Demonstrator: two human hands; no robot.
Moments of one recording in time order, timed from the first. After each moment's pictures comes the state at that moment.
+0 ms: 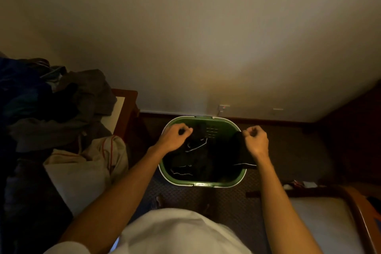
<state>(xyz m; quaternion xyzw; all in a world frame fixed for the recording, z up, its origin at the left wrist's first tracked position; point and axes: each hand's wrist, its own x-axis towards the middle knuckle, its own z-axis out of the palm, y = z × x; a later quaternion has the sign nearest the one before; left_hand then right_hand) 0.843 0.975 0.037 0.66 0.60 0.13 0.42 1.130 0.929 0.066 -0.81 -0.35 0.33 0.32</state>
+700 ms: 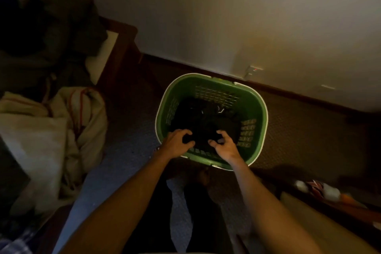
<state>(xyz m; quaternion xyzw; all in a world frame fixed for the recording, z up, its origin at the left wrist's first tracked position) 0.888 0.907 -0.148 0.53 0.69 0.00 0.50 1.106 0.928 -0.140 -0.70 -0.40 0.59 0.02</state>
